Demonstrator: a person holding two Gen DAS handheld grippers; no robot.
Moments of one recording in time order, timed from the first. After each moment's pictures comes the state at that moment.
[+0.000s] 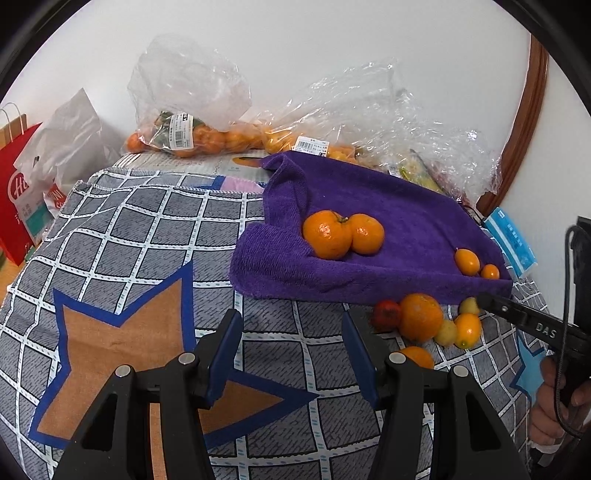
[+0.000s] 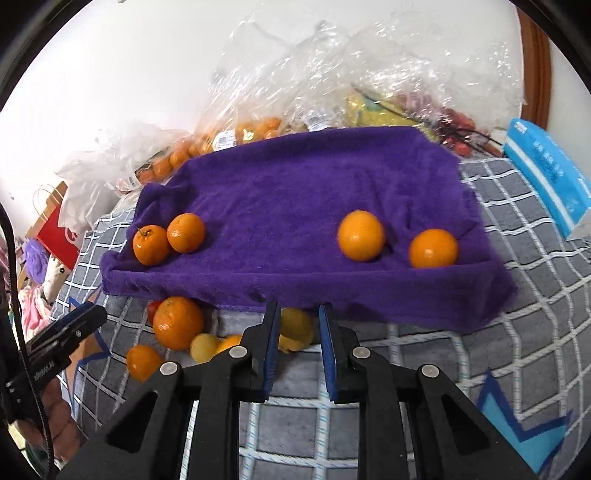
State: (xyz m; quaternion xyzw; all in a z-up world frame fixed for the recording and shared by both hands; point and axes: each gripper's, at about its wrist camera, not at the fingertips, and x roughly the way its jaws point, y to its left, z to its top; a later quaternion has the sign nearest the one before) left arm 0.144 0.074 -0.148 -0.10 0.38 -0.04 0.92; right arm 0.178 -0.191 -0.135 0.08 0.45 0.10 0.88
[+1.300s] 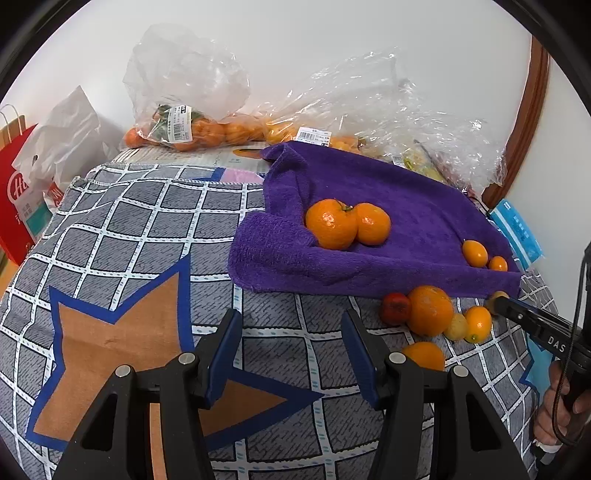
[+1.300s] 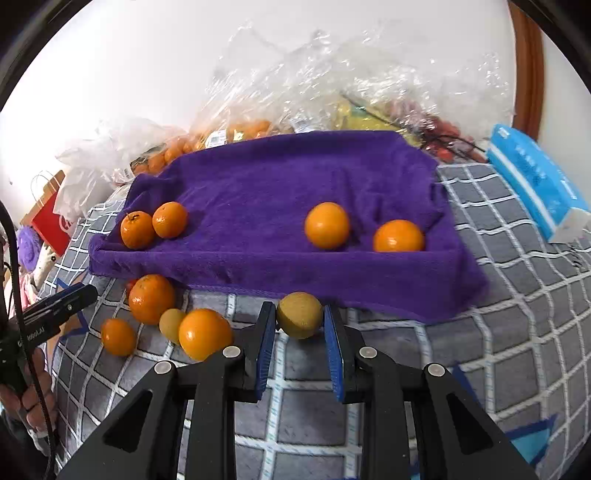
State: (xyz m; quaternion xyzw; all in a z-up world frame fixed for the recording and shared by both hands) left arm 0.148 0.072 -0.153 -0.08 0.39 -0.03 0.92; right arm 0.161 -0.209 -0.143 0.05 0.43 0.10 0.90
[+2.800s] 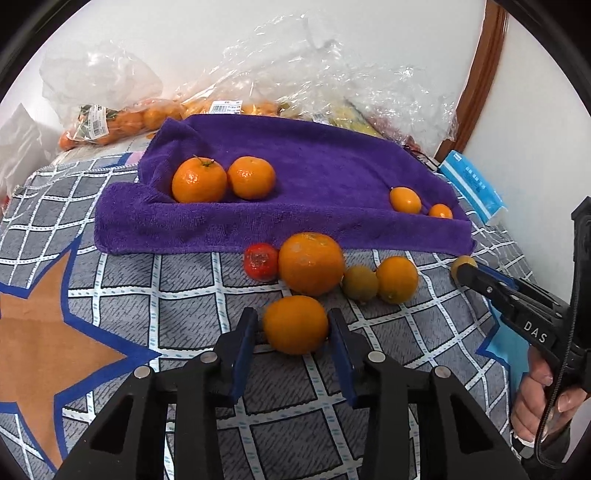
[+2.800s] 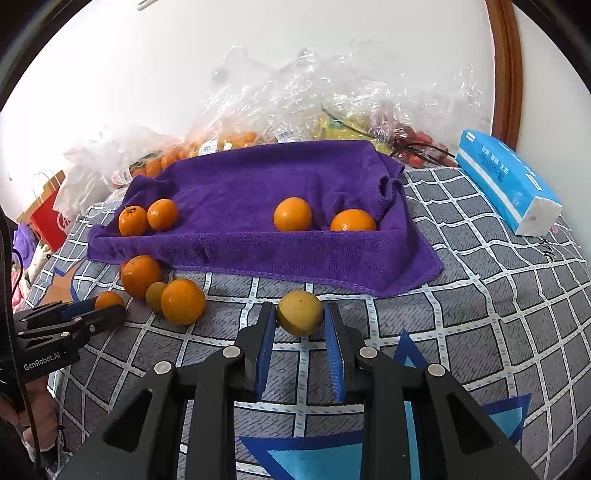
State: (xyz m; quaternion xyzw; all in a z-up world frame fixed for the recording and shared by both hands) left arm 0.135 -0.008 -0.164 -0.06 0.42 -0.11 0.90; right arm 0.135 -0.230 -0.143 0.04 0.40 0.10 0.91
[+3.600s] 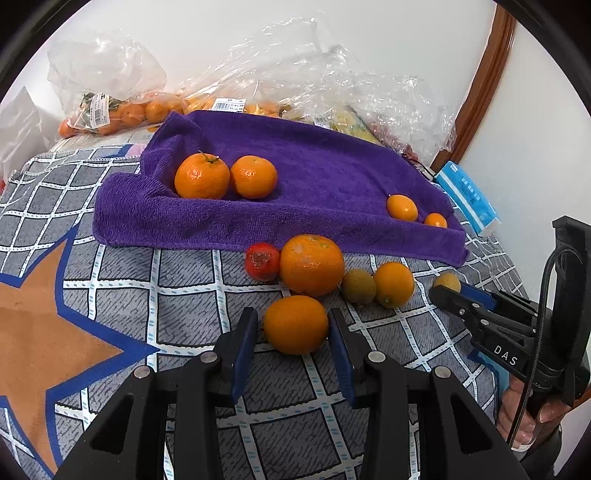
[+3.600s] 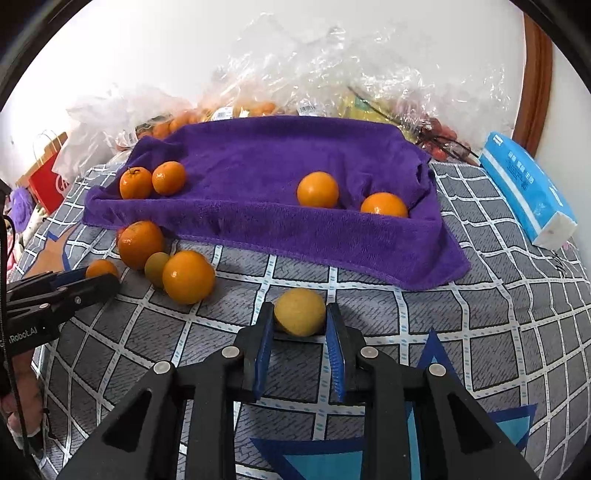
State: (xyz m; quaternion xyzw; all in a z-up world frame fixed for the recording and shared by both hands) left arm 0.134 -0.001 -0.164 -0.09 0.41 -0.12 0.90; right arm 0.142 -0.210 -0.154 0.00 0.43 0.11 0.89
